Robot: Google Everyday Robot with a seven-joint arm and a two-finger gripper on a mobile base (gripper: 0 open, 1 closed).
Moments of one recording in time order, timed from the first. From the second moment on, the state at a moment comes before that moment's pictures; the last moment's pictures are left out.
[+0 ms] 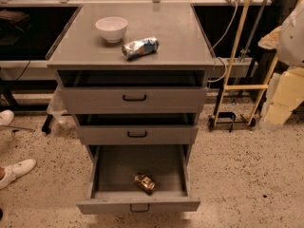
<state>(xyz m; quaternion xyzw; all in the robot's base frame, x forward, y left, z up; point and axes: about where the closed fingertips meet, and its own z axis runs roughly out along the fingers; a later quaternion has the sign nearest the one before) 0.438 -0.217 0.977 -0.60 0.78 -0.03 0.16</state>
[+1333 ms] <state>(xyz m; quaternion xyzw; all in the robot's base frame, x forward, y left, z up) 0.429 -0.087 0.818 -0.70 0.68 0.11 0.18</state>
